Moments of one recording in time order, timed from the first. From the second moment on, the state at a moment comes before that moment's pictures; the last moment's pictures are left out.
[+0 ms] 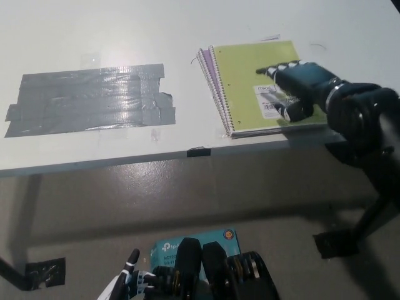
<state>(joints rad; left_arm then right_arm) 0.10 0.17 -0.12 -0.07 -0.10 0.38 -0.16 -0.92 -0.34 0.35 0.37 -0.86 0.16 0.63</state>
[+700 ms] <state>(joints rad) 0.10 0.16 -0.13 -0.07 -0.10 0.38 -0.16 -0.86 -0.16 0.27 0.53 -0.90 0.29 0.28</state>
